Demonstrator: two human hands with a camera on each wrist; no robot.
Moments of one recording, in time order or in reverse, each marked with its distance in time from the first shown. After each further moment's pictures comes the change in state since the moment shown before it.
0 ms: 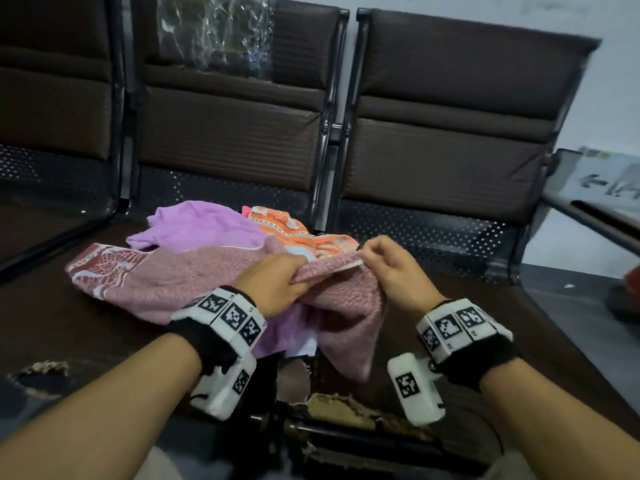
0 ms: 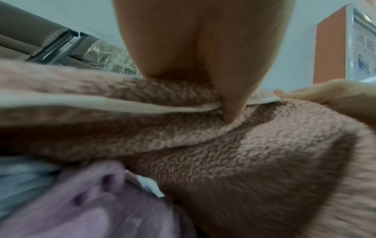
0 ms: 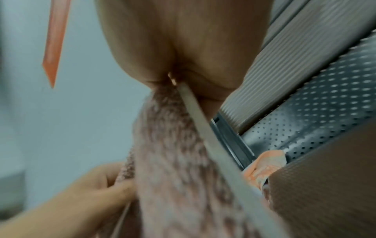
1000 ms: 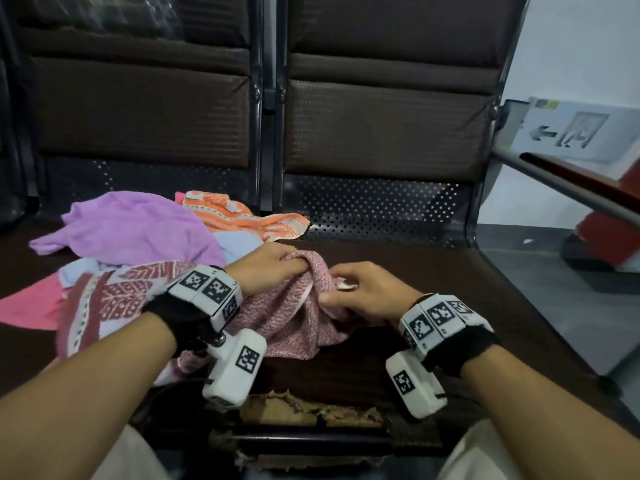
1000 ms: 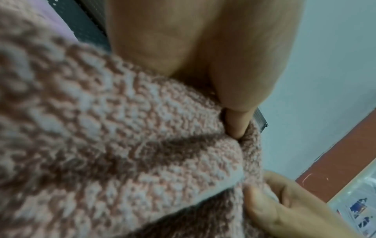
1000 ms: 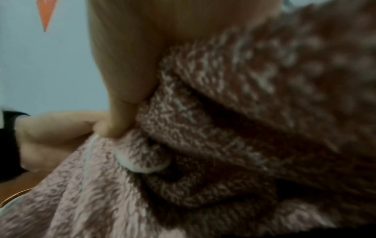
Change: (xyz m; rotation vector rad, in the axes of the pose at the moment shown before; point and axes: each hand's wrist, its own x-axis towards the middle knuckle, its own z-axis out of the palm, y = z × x) left_hand 0.067 0.050 0.063 -0.446 -0.237 -0.145; right_hand -0.023 0.083 -0.050 -0.212 -0.319 0.105
